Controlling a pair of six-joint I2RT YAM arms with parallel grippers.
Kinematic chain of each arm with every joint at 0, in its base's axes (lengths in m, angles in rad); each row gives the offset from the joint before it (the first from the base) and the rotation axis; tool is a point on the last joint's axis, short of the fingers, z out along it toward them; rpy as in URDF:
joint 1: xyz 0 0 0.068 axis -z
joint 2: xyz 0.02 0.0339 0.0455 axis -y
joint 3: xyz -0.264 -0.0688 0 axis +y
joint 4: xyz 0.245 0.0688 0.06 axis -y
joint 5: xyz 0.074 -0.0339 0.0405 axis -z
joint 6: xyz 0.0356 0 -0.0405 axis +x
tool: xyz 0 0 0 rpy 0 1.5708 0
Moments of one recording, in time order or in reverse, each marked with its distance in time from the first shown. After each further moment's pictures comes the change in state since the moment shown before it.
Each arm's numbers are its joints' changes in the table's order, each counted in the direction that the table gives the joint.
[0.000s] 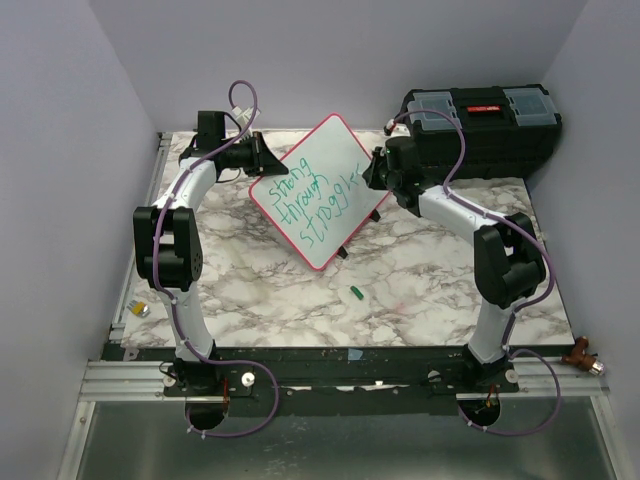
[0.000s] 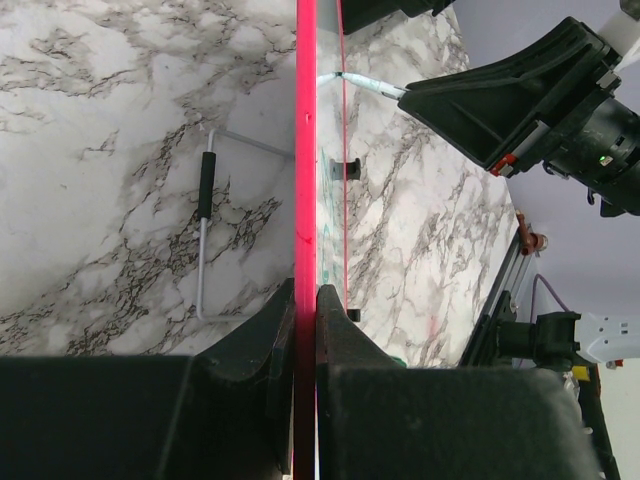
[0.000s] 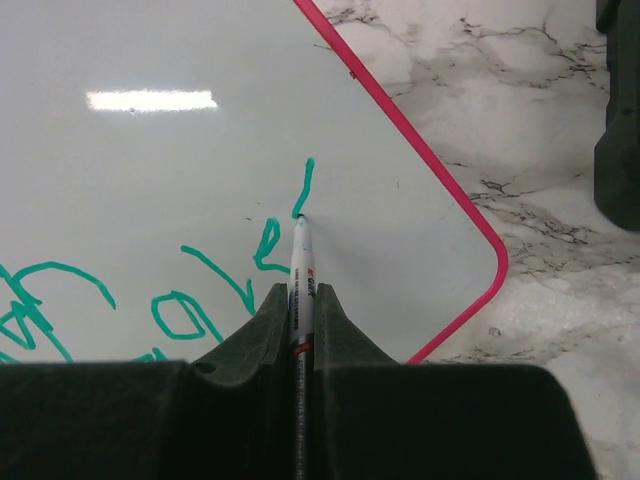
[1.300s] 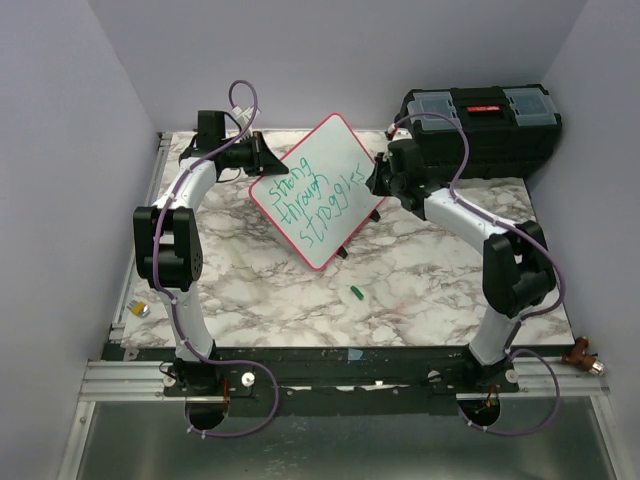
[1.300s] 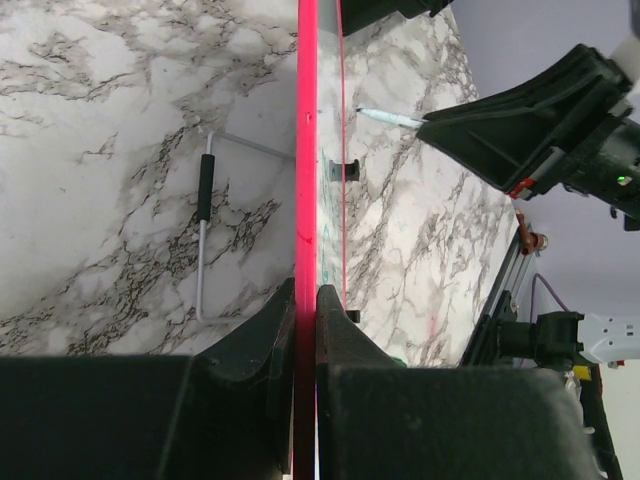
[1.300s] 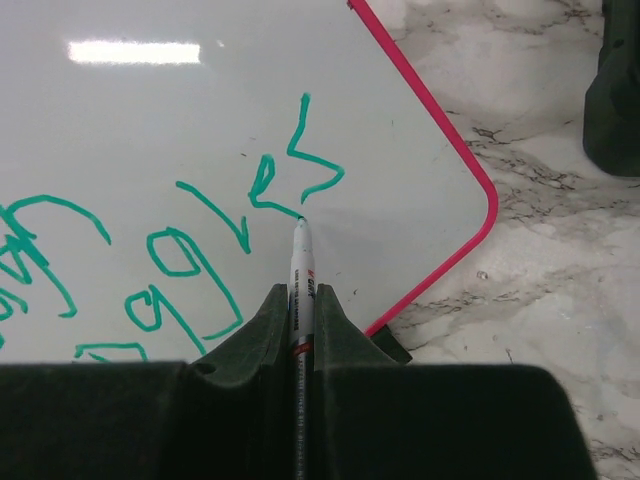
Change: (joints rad) left arm 0.000 0.000 0.000 0.006 0.001 0.000; right arm -0.003 0.059 0.035 -0.098 0.008 -0.010
